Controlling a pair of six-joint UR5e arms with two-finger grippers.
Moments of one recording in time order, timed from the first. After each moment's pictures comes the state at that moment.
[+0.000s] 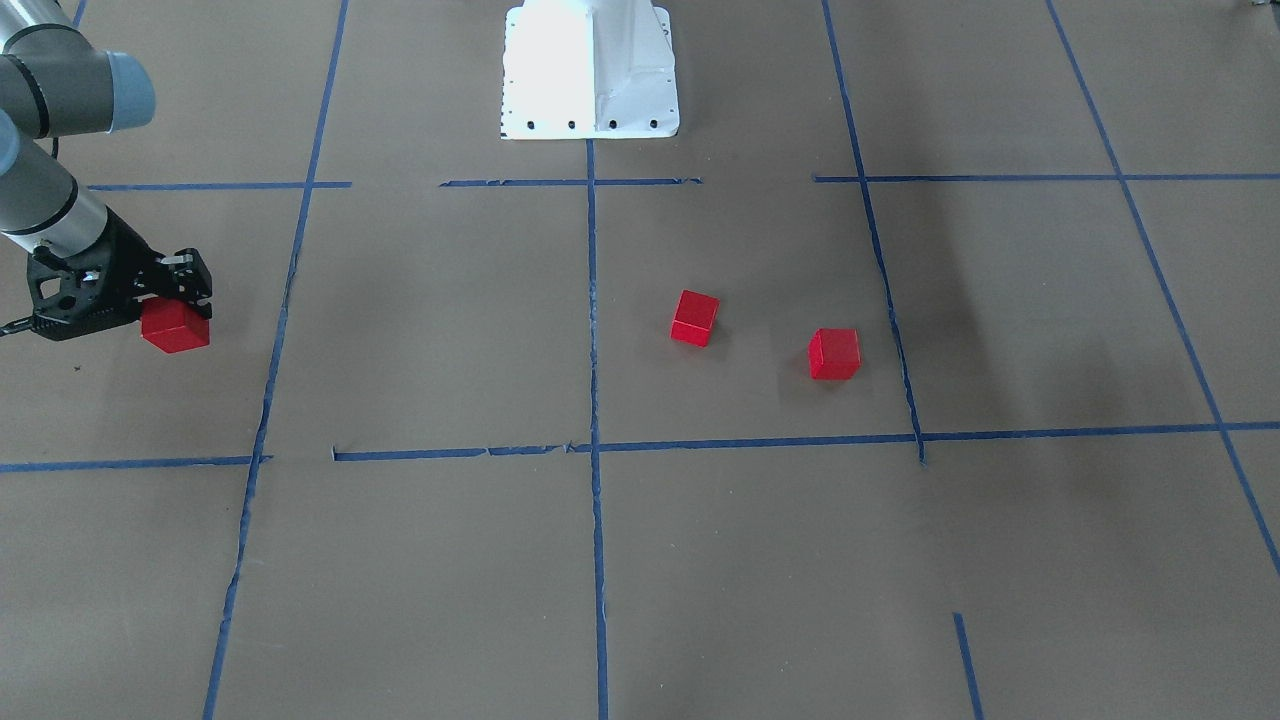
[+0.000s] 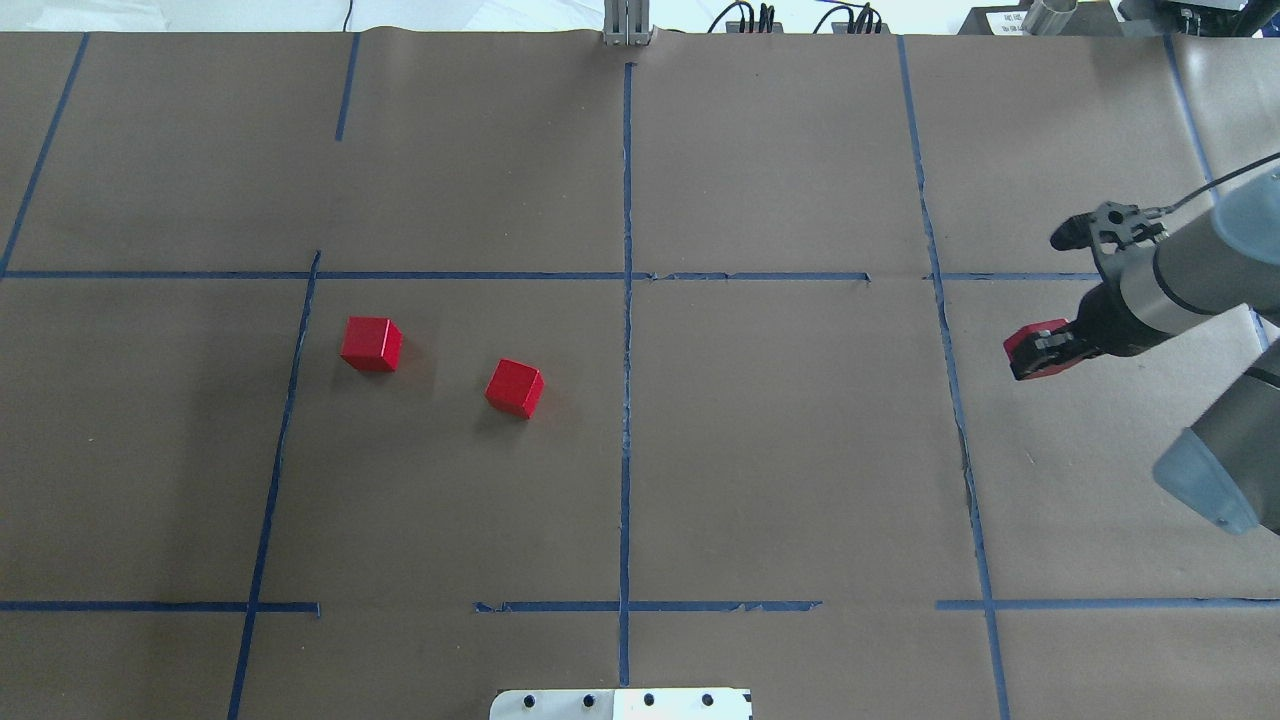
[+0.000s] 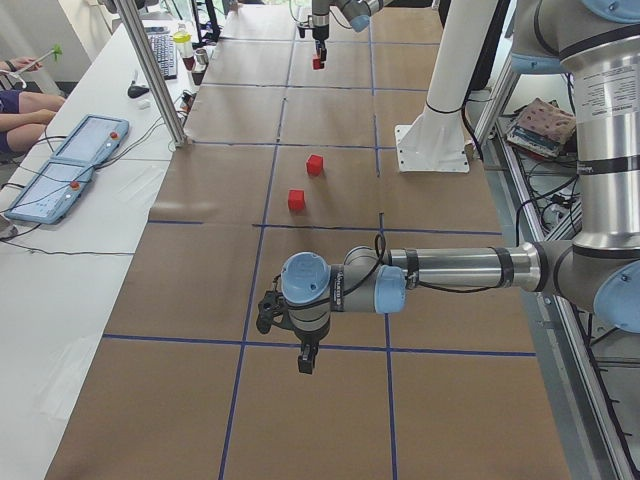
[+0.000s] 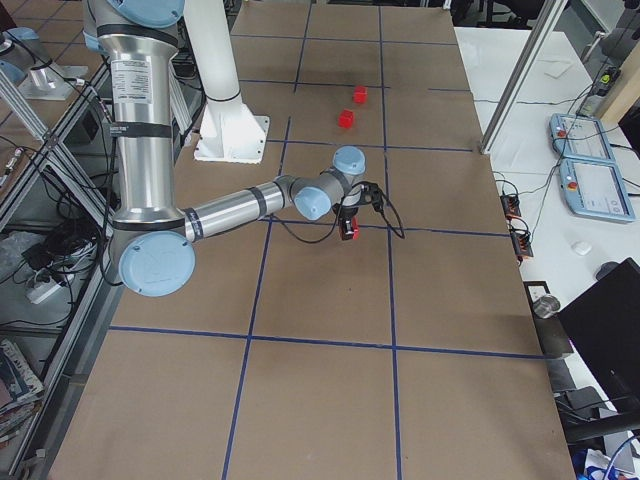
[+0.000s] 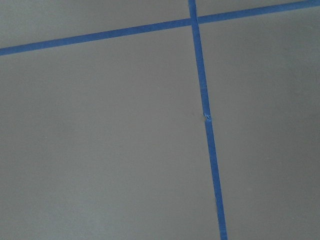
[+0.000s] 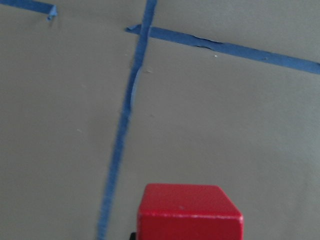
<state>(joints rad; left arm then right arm) -1.57 -1.38 -1.71 -1.61 -2.34 0.16 0.87 -1.47 1.86 -1.36 2.16 0.69</state>
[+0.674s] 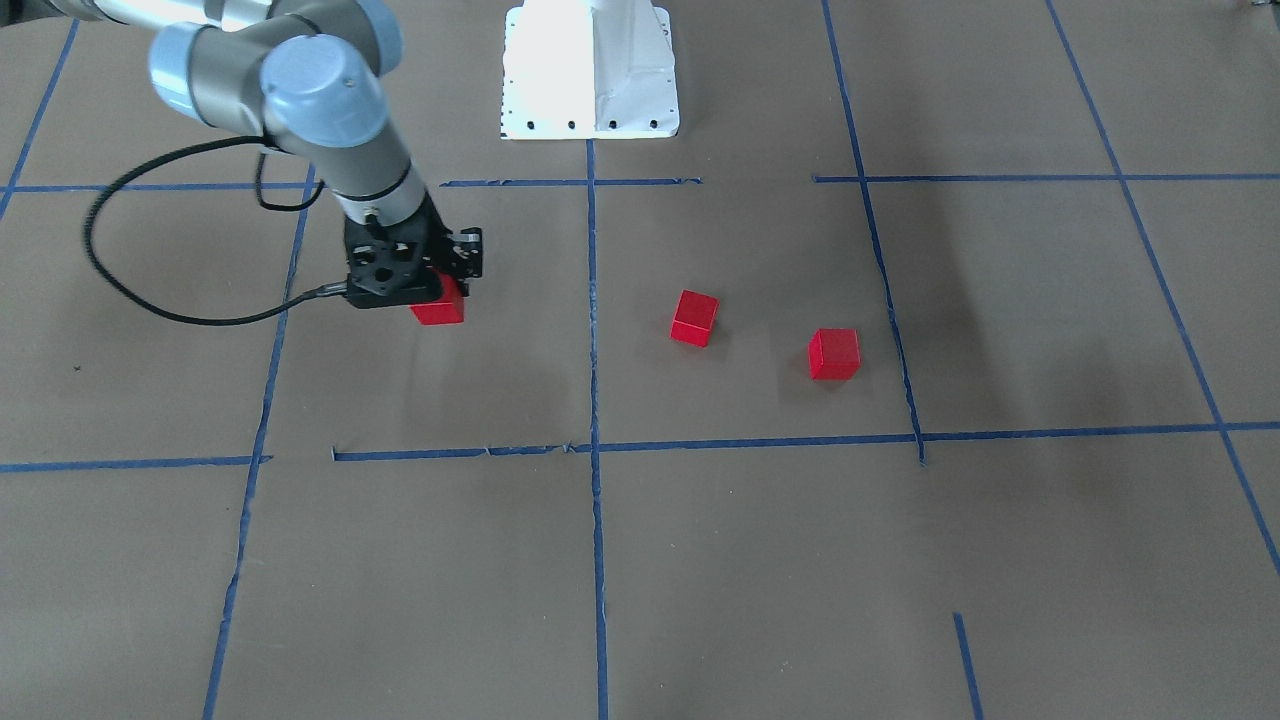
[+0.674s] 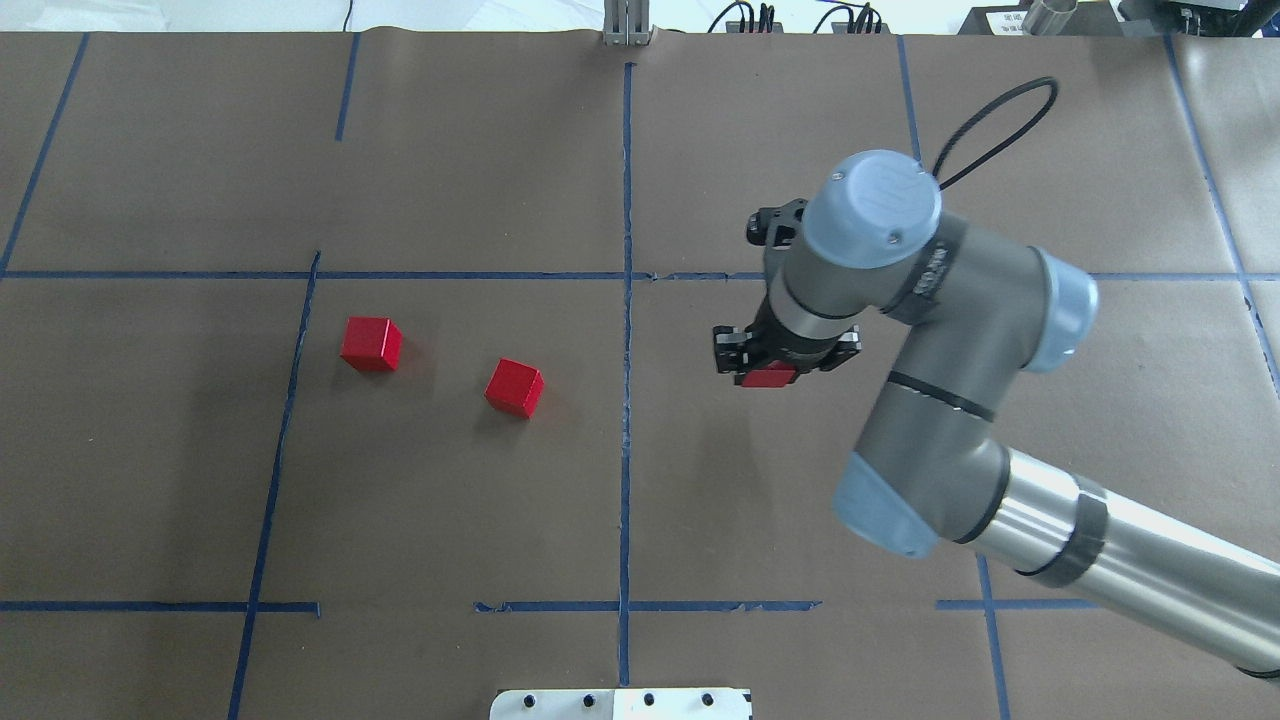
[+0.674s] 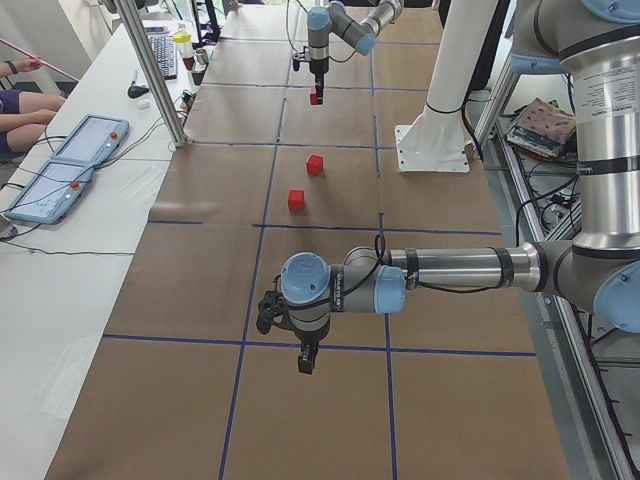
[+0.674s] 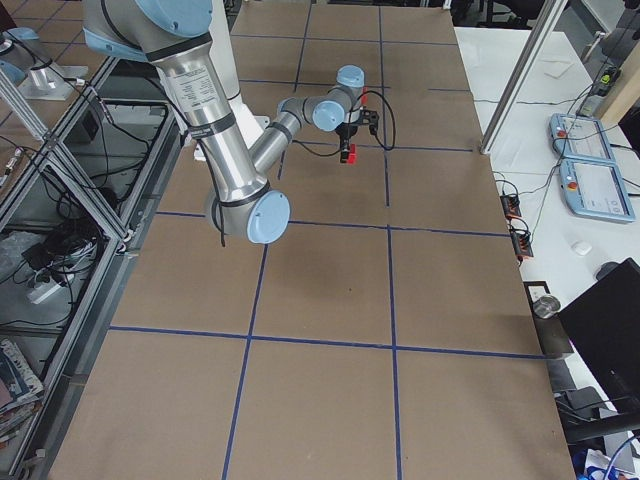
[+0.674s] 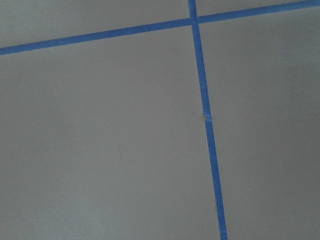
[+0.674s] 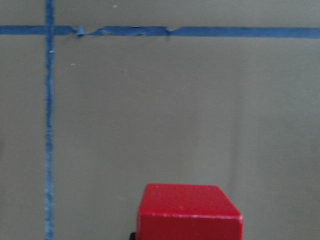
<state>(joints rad) -1.57 -1.38 -1.71 -1.61 -2.34 0.16 0.57 -0.95 1.72 -1.60 1.98 1.16</state>
